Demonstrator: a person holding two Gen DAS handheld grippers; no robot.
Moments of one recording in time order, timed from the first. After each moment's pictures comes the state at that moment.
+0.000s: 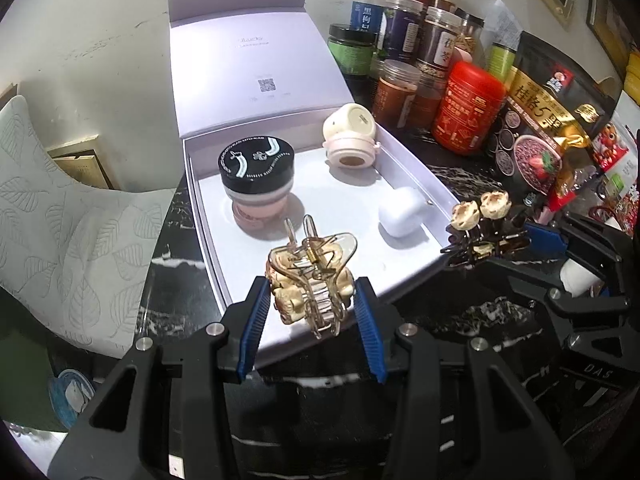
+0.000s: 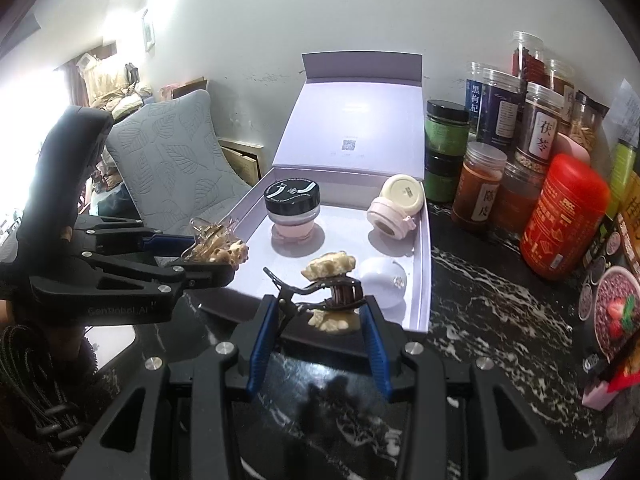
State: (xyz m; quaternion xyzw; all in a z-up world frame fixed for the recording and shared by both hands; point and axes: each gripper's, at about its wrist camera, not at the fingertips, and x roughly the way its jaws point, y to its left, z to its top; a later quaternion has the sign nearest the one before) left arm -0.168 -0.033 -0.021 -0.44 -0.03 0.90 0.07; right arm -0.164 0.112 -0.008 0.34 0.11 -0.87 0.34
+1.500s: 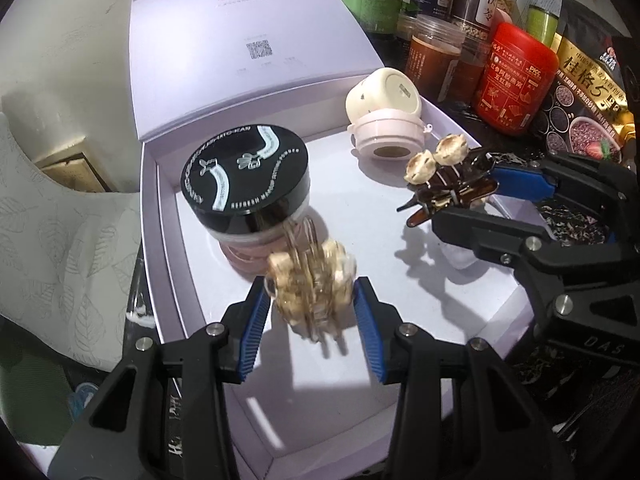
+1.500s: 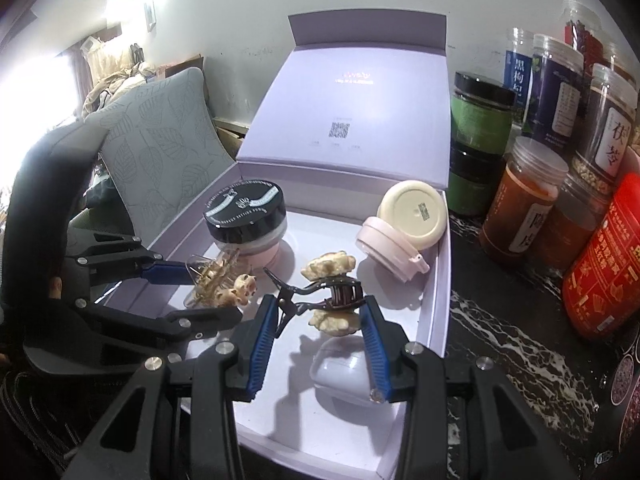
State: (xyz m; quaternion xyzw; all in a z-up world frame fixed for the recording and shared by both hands) left arm -0.247 -0.026 -0.069 -0.48 0.02 0.87 0.05; right arm -0.267 0.071 -0.046 0.37 0.13 -0.84 0.37
